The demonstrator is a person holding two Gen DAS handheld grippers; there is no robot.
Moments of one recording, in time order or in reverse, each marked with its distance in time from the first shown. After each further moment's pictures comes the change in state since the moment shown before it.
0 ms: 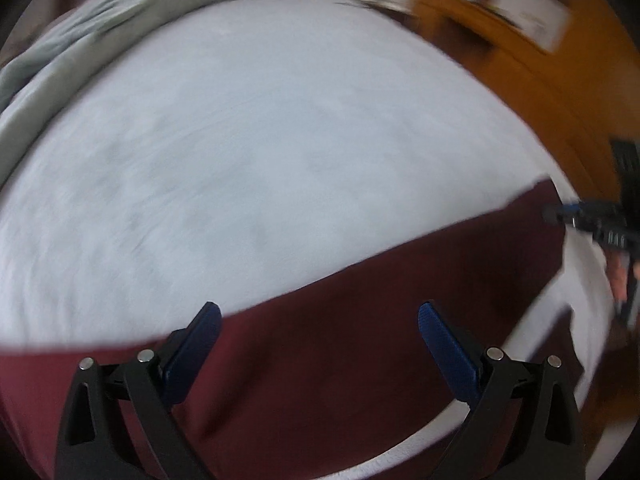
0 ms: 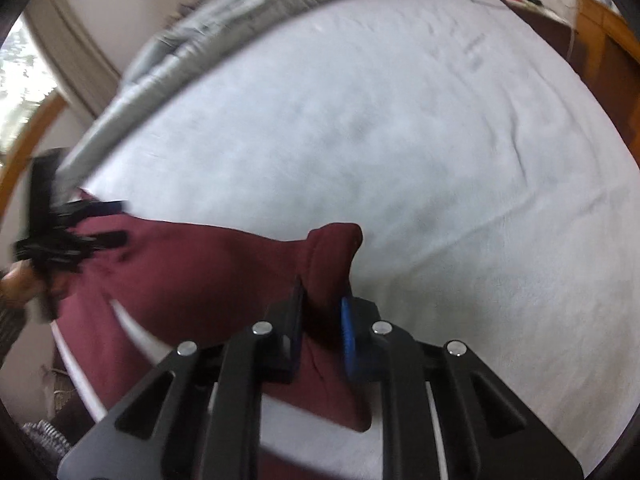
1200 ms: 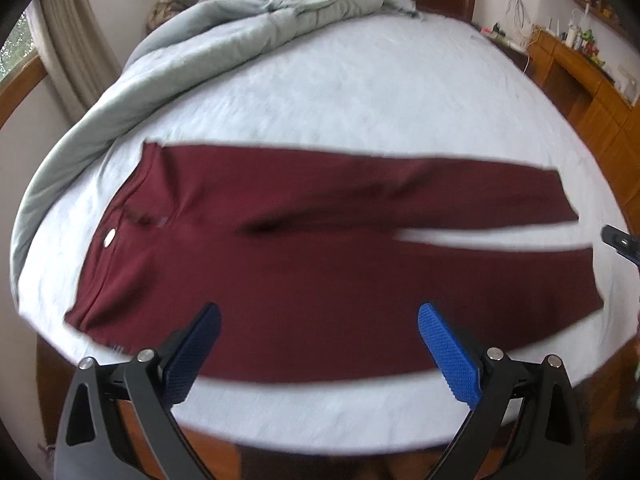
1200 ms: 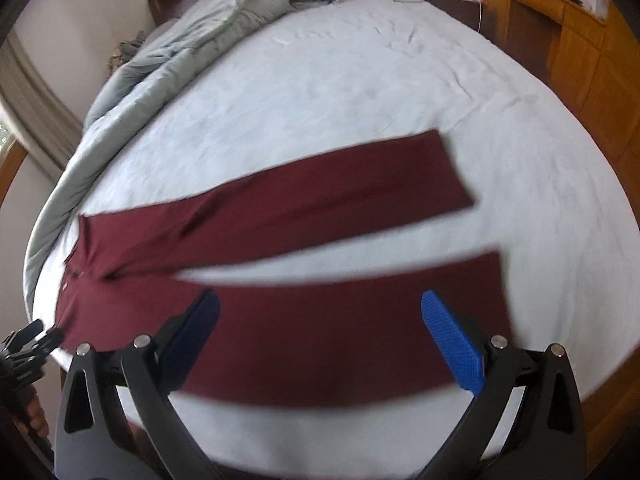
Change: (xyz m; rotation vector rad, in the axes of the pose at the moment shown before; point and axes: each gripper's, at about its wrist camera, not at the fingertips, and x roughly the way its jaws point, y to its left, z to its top) left arm -0.219 0.025 -0.214 -0.370 -0.052 0.422; right arm -0.022 0.184 -0.096 0.271 0.006 -0.263
